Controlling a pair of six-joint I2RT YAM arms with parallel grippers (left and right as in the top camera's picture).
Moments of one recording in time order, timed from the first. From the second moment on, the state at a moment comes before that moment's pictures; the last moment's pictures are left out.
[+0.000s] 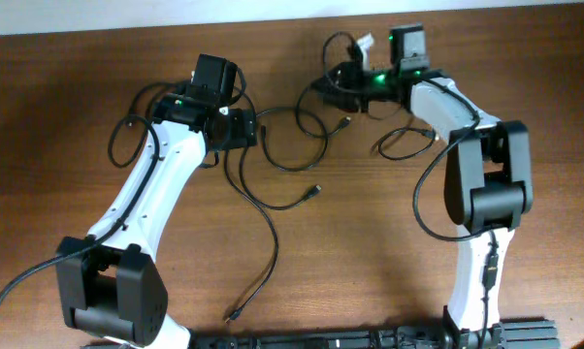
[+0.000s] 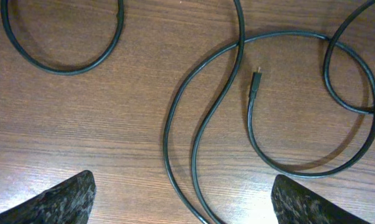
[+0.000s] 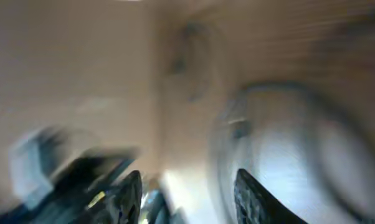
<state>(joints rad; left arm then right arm) -0.28 1.75 1.46 -0.90 -0.12 -0.36 0.12 2.26 1.63 -0.25 -1.10 0.70</state>
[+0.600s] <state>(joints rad) -0.28 1.75 1.46 -0.92 -0.12 -0.36 0.29 2.36 1.63 -0.02 -0.36 0.77</state>
